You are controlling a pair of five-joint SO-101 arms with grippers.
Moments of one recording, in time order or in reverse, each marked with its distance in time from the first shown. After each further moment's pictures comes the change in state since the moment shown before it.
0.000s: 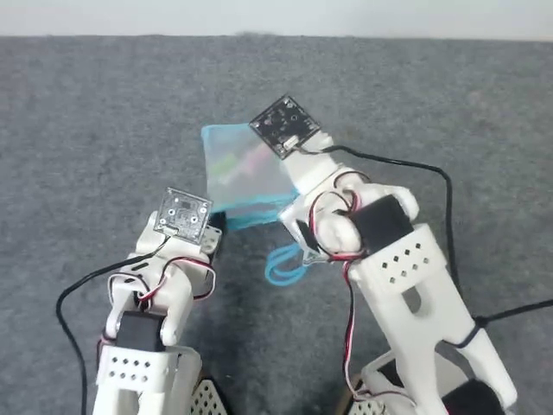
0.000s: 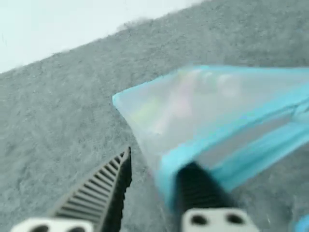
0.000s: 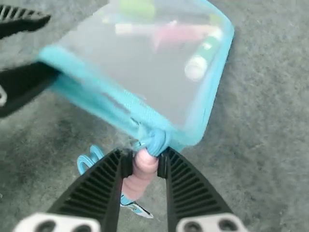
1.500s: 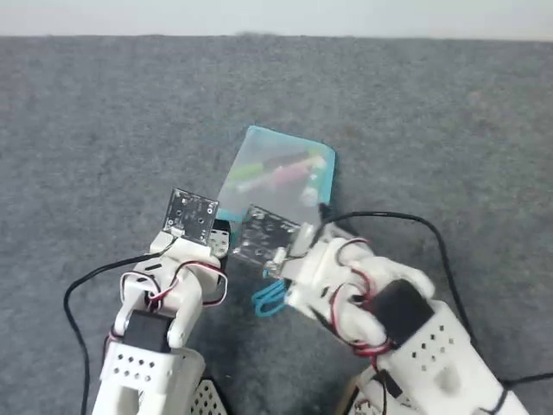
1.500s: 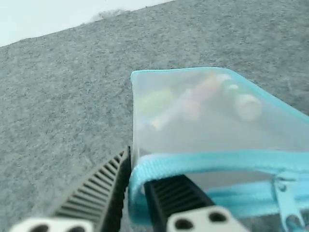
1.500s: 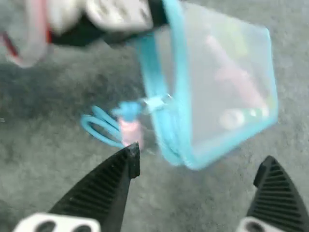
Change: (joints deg) left arm 5.2 0.2 0.8 1.1 6.4; right arm -7.7 -26.5 27.4 -3.8 17.7
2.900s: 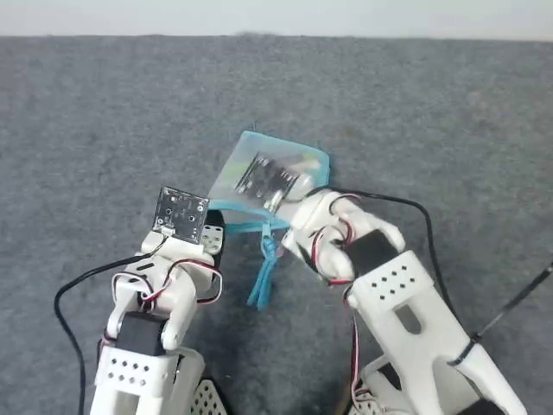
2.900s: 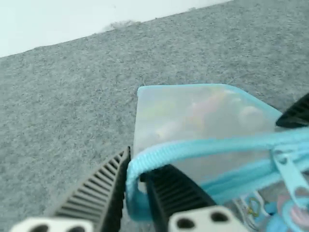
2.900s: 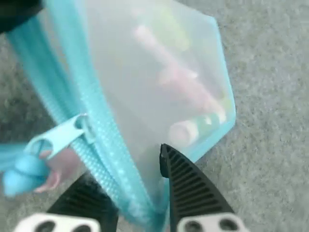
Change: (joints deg) left arm -0.4 -0.6 -2.6 2.0 0.5; right arm 8.9 20.6 0.4 -25.1 -0.7
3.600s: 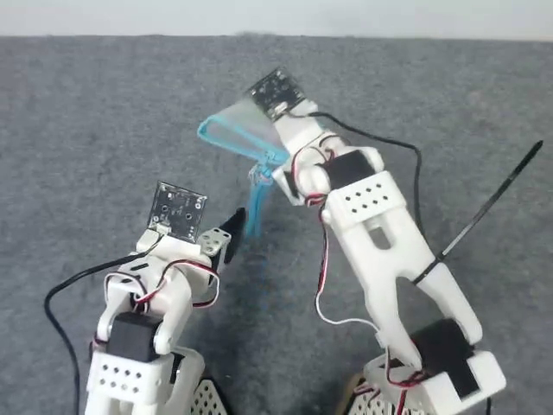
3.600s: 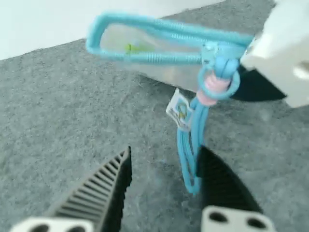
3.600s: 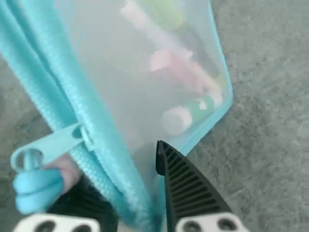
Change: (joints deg) left arm 0.0 0.5 -7.9 8.4 -0.4; right arm 4.0 28.7 -30.9 8.4 -13.5
